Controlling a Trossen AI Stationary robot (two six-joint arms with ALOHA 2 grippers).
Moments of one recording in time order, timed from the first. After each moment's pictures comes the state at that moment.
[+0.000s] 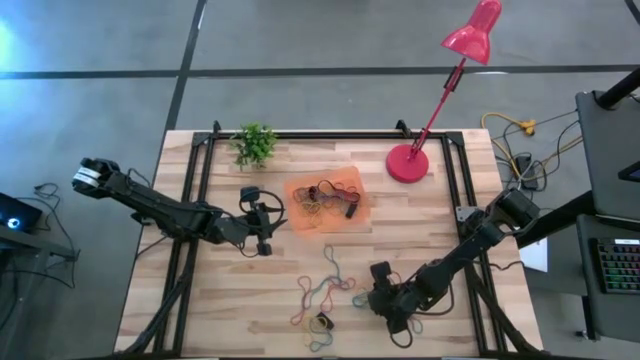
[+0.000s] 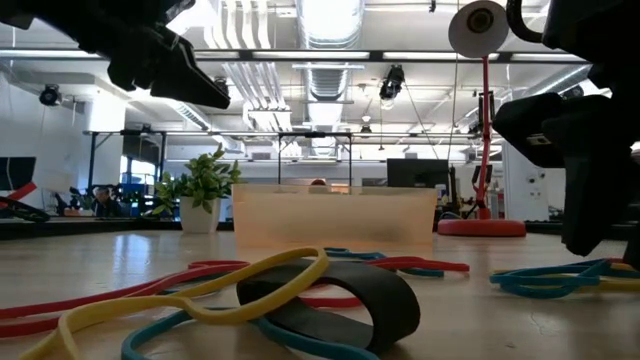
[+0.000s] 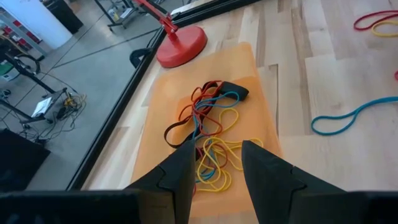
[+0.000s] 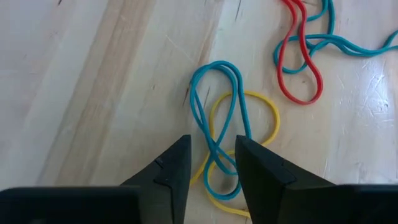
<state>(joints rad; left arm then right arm) -0.33 1.07 0.57 -0.01 -0.70 0.06 0.70 1.80 0.92 -0.20 0.32 0.36</state>
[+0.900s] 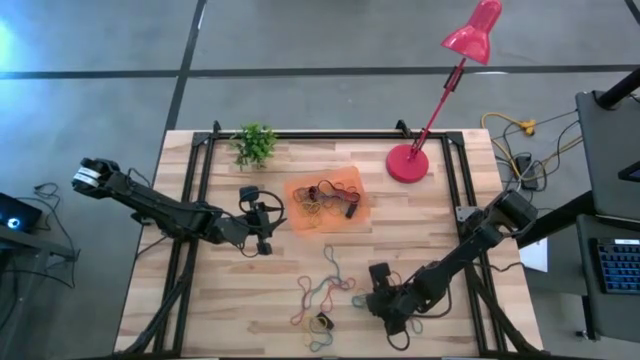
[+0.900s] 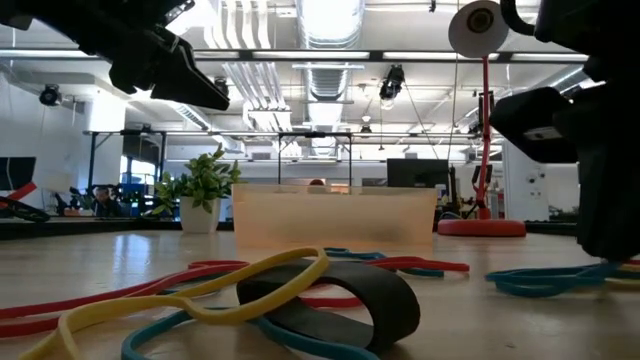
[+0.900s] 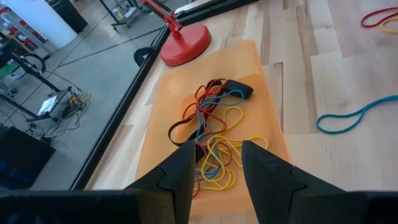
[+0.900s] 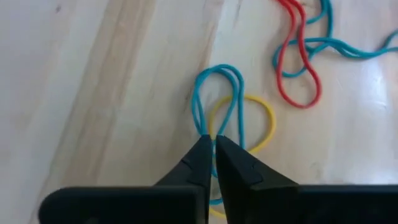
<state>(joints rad) -0.32 1.07 0.56 -0.01 -0.71 0.06 0.70 1.82 0.97 -0.26 0.31 0.38</state>
